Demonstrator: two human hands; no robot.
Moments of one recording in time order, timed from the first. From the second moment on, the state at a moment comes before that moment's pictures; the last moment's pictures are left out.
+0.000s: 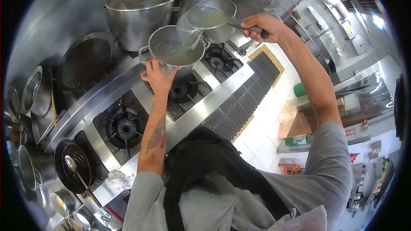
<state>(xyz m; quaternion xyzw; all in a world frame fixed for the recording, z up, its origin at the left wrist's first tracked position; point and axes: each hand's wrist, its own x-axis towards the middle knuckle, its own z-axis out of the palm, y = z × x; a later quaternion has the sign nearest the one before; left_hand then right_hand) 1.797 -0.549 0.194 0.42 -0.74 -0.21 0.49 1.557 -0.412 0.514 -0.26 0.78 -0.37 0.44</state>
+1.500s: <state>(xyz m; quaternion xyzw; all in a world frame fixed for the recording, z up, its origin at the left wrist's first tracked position) 1.763 -0.544 0.227 0.50 -0.78 -0.13 0.37 1.224 -0.703 0.416 -0.60 0.78 -0.02 -0.15</state>
